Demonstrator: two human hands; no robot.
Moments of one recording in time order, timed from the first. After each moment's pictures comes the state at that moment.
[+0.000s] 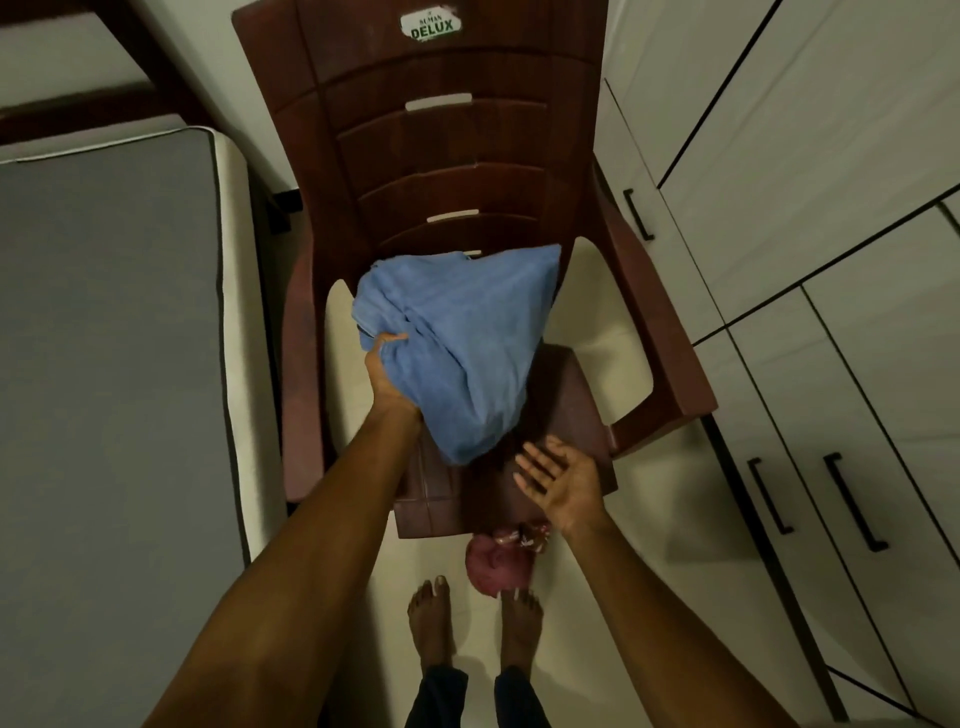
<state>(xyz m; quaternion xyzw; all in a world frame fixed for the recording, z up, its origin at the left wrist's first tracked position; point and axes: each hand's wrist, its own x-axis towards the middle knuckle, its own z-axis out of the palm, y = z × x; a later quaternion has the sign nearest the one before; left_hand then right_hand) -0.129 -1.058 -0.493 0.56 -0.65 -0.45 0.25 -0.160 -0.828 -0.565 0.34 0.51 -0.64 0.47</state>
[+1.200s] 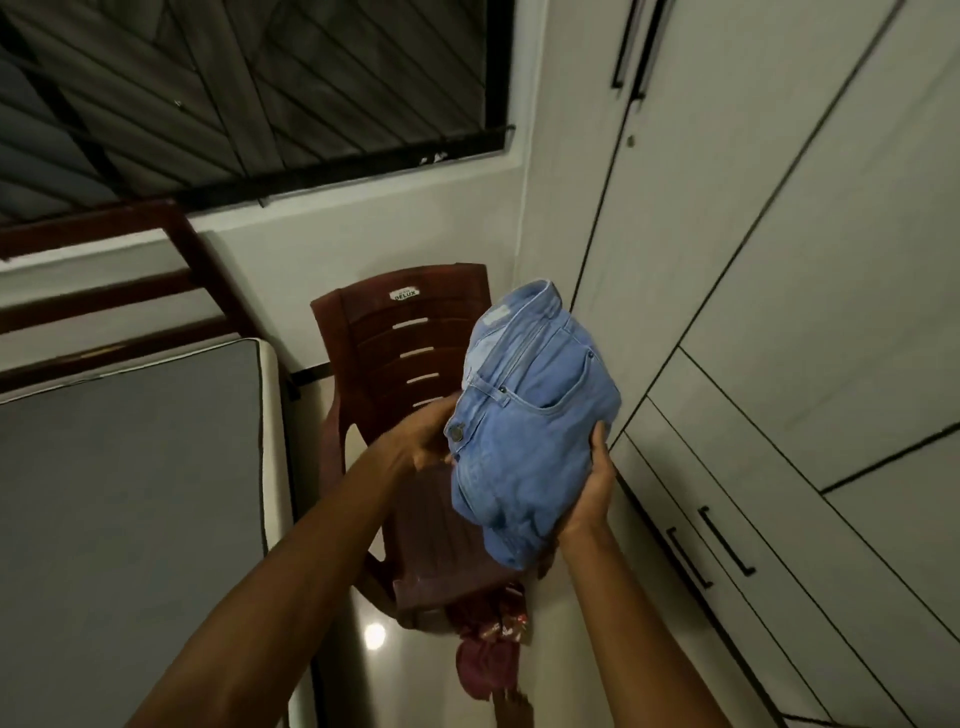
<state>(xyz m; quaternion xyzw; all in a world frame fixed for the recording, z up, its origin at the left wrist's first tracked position) -0.089 -0.957 -0.148 0.36 -0.43 -0.82 -0.09 -0.143 -0.761 -0.205 0.13 0.30 -0.90 0.28</state>
